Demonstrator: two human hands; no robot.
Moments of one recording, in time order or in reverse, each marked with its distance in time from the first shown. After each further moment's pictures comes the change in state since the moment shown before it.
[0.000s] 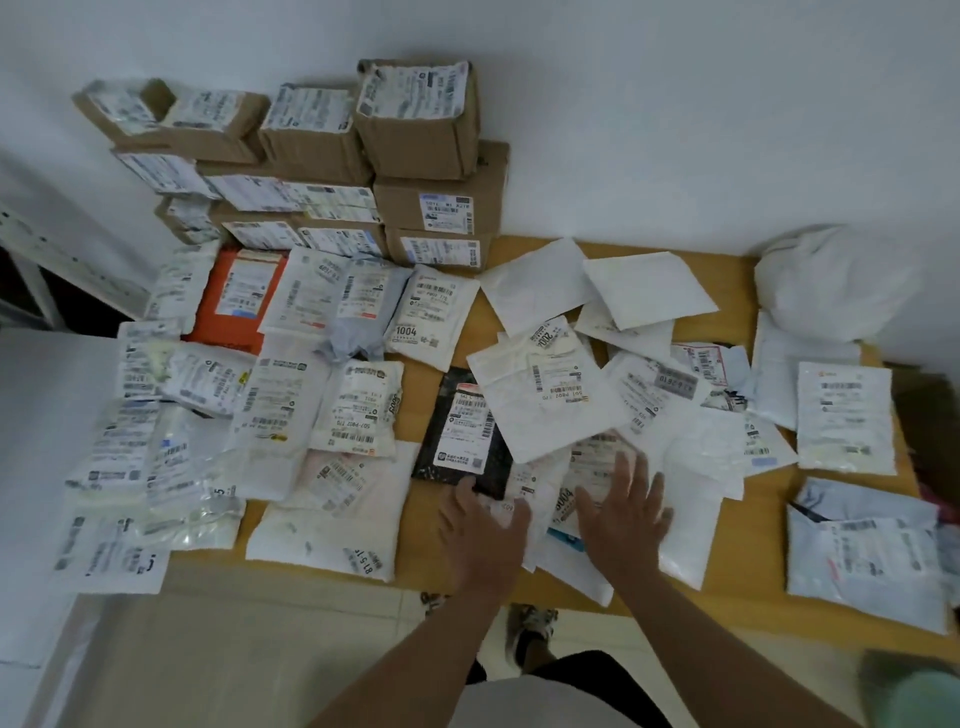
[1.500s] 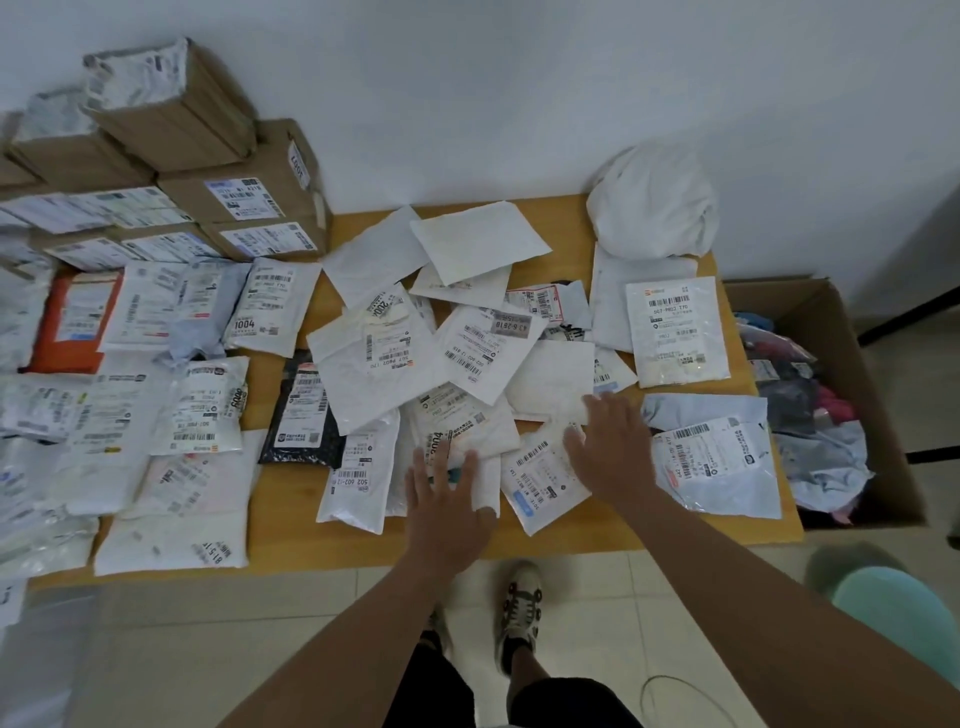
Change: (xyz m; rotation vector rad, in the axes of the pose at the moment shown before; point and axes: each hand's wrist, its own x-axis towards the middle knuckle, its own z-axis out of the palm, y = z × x) left_hand -0.074 0.065 0.117 0.648 -0.181 0.584; right_hand 0.040 0.183 -0.110 -0.140 0.063 -0.149
